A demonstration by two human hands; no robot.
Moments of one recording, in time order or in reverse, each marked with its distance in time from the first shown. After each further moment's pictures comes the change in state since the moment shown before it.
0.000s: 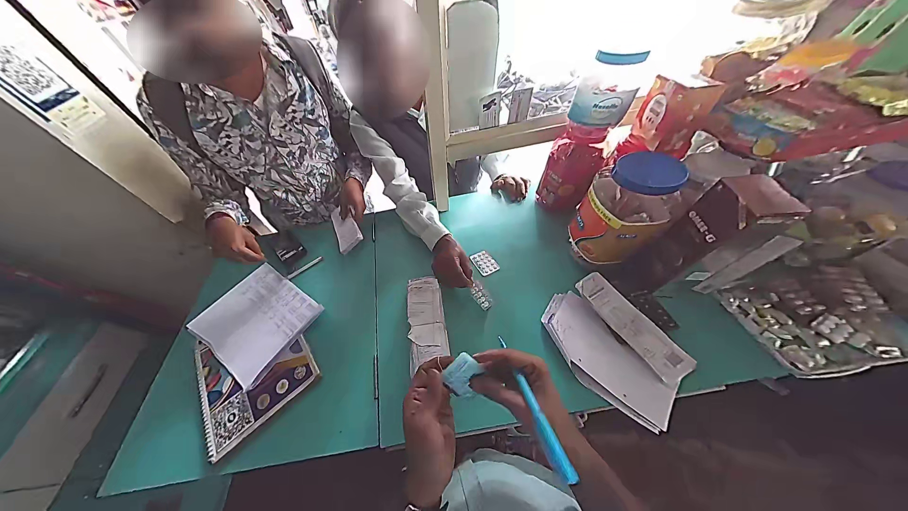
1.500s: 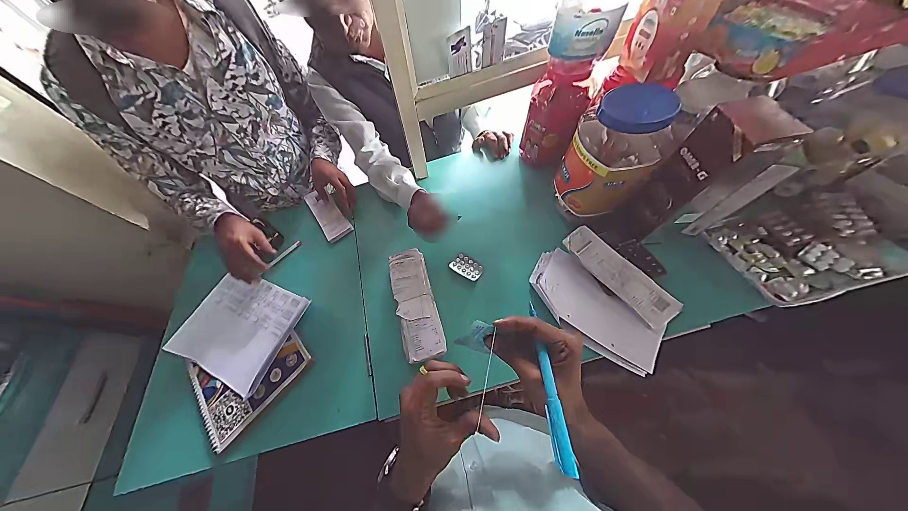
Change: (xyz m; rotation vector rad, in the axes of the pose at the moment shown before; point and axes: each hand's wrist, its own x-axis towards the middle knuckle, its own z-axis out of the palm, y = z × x) left_hand -0.011 0.007 -0.017 0.637 -0.498 0.441; right_hand -0.013 -0.017 -0.003 -0.135 0.279 -0.243
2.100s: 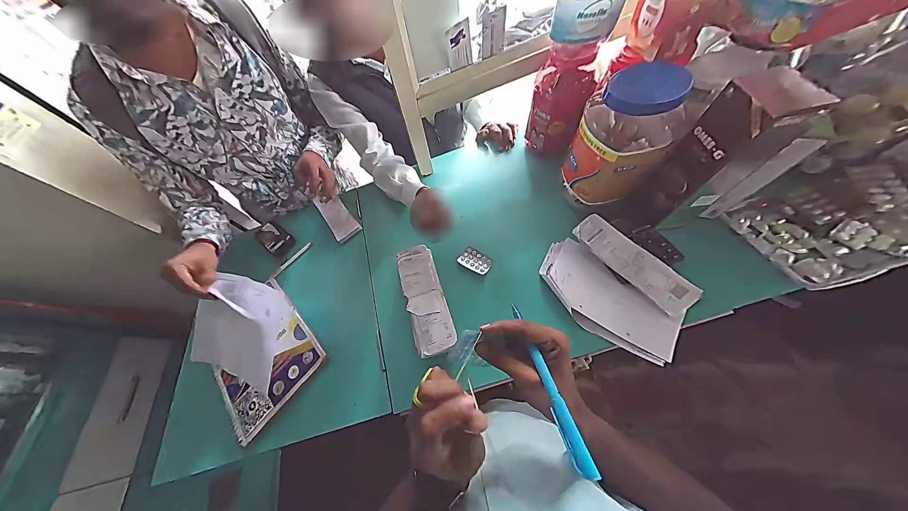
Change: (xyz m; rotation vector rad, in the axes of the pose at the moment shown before) left_hand 0.011 0.025 0.018 0.136 0.261 0.372; right_hand -0.007 -0.001 0.021 0.136 -0.064 0.048
